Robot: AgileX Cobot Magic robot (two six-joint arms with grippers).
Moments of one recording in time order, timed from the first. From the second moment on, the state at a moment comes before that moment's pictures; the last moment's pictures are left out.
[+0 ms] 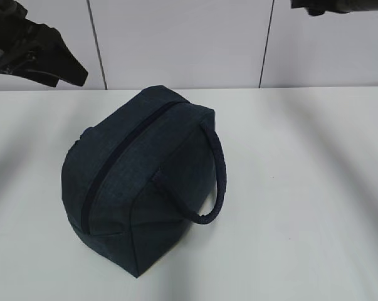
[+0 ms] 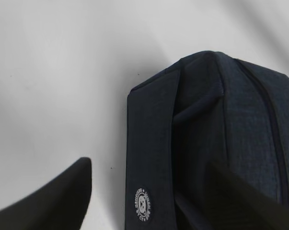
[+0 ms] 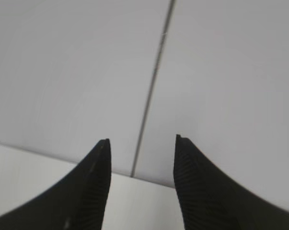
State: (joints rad) left arm -0.11 1.61 -1.39 -0.58 1.00 0.52; right arm 0.05 1.77 -1.43 -1.84 -0.05 1.67
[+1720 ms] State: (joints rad) left arm -0.11 1.60 -1.39 -0.22 1.03 0.23; right arm 0.31 1.50 -1.43 -0.22 0.83 0.13
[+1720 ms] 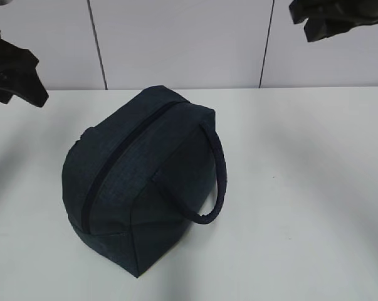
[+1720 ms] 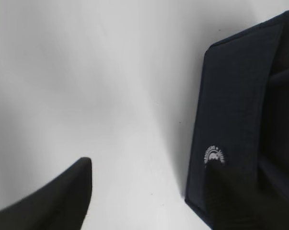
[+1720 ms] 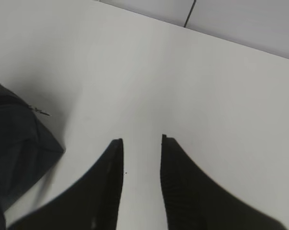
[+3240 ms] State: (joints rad) left arm -0.11 0.34 -0.83 -0.28 1.13 0.14; right arm 0.31 0.55 -1.08 -0.02 1.19 -0.03
